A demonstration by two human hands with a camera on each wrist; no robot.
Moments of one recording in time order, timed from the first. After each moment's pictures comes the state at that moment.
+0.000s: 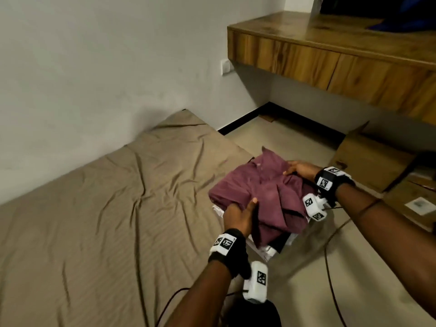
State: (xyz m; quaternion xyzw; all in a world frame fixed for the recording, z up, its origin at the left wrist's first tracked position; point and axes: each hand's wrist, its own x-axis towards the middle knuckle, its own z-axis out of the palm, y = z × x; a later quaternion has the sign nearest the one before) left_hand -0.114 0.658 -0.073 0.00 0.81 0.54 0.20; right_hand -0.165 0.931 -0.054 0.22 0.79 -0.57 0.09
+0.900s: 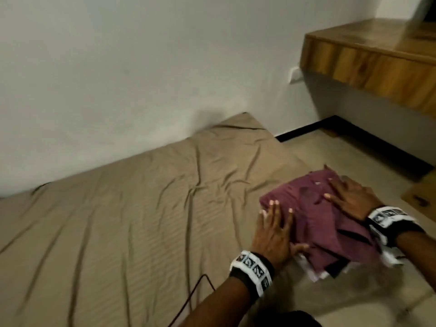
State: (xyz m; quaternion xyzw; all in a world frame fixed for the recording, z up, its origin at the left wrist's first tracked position) left_hand -0.097 0.593 -0.098 0.29 0.95 0.10 0.05; right_hand -0.160 0.891 -0.067 0.07 0.99 -0.03 0.08
